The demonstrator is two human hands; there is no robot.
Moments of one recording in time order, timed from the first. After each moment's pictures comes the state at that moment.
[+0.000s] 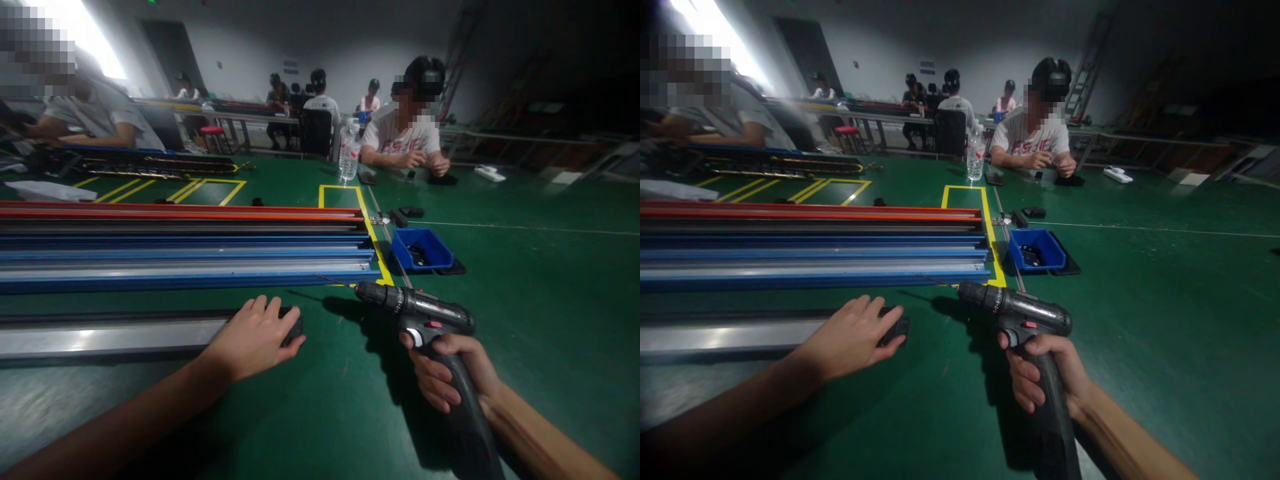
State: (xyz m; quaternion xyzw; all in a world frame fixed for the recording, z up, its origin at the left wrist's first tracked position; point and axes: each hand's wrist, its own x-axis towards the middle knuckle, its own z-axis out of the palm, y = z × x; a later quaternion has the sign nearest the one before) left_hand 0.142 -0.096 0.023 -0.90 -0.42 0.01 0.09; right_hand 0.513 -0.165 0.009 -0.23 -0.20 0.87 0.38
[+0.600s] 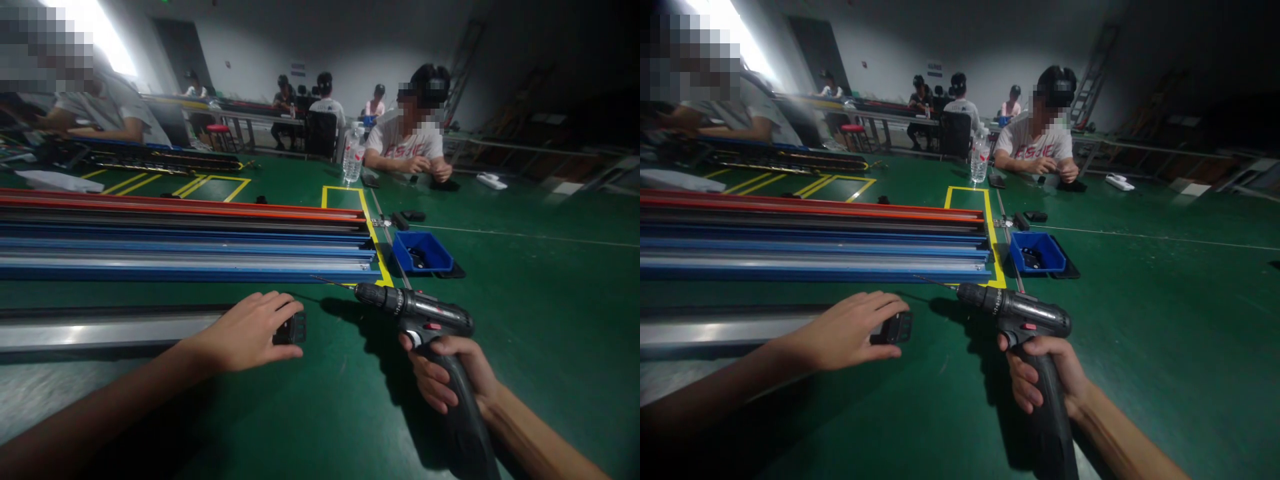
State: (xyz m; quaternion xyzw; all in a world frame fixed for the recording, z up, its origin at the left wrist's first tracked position) left_hand 0.123 -0.085 0.032 -0.92 -0.37 -0.06 -0.11; right_hand 0.516 -0.164 0.007 -0.24 -0.21 0.87 0.37
